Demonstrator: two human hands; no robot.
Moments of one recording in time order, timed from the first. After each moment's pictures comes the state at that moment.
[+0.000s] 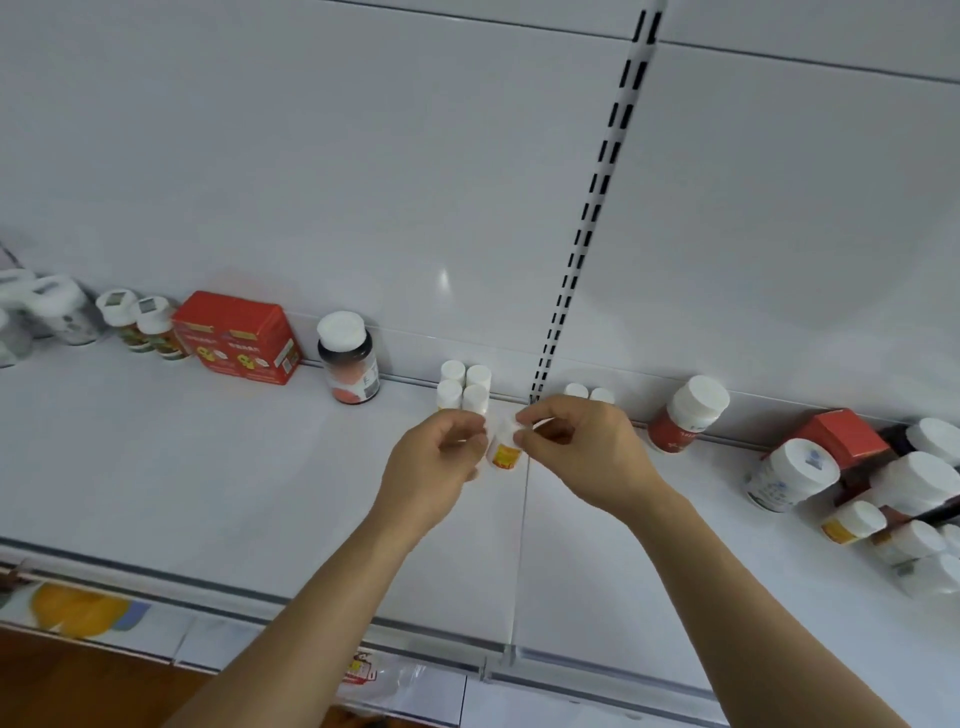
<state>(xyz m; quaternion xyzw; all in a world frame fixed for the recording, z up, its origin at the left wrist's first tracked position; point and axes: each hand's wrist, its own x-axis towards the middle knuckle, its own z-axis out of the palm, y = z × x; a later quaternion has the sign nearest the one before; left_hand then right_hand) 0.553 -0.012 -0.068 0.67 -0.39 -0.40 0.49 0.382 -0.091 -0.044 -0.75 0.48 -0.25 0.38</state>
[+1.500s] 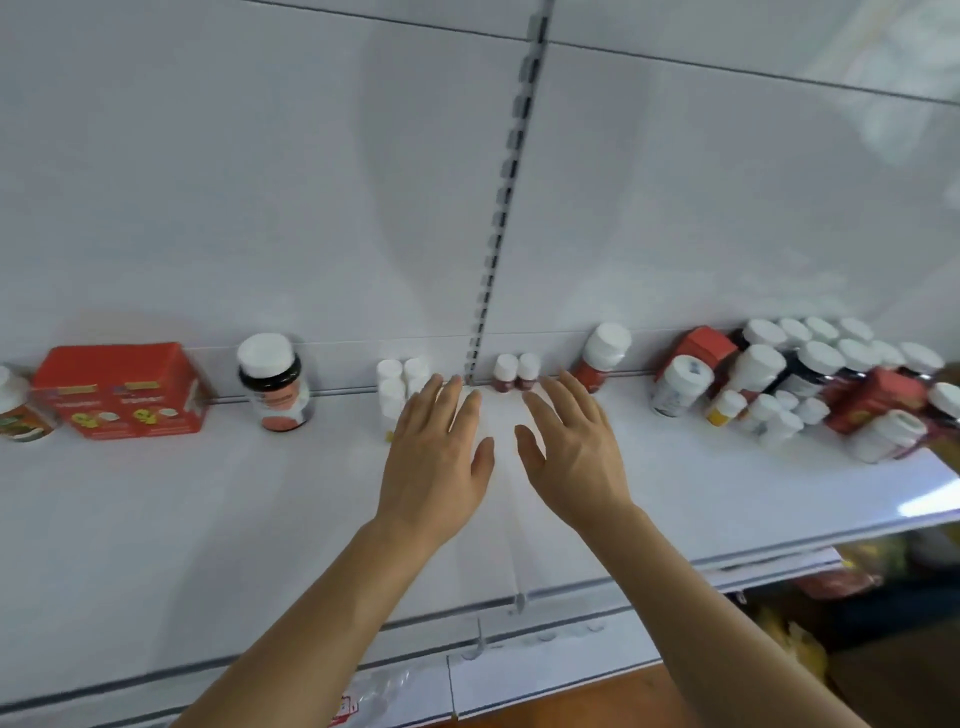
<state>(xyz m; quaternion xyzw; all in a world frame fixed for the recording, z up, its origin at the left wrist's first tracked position) 0.559 -0.016 -0.085 0.57 -0.77 0.00 0.28 0.375 -0.039 -0.098 -0.78 0.54 -0.29 -0.12</state>
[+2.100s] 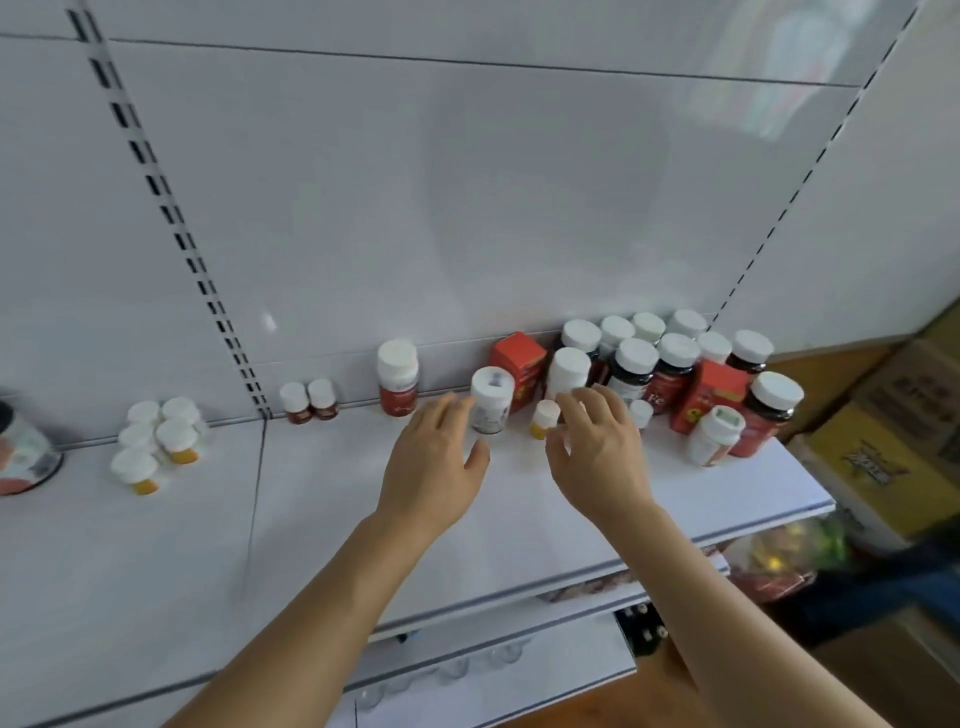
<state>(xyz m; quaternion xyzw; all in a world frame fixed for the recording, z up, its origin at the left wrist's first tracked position) 0.296 -0.061 -0.080 0.56 -0.77 -0.10 0.29 0.086 -0.066 -0.094 -0.72 0.64 -0.26 -0.10</state>
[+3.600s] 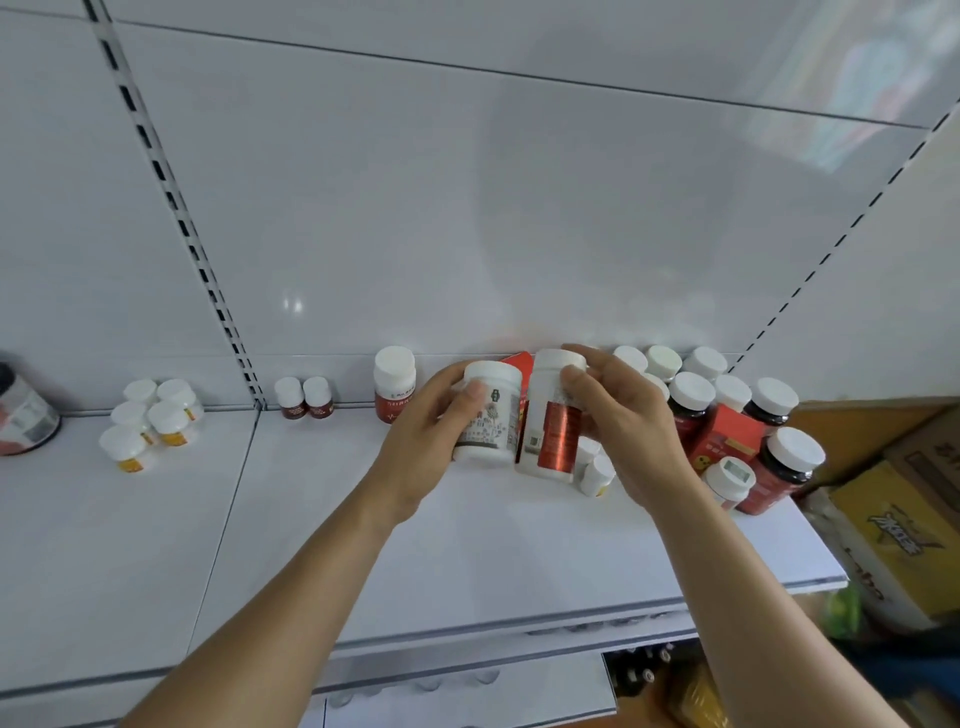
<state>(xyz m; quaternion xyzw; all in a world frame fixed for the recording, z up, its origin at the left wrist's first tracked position) 0.274 -0.073 -0.020 0.42 -0.49 -0.57 0.51 0.073 -0.089 0.006 -0.53 0.51 -0.48 0.47</state>
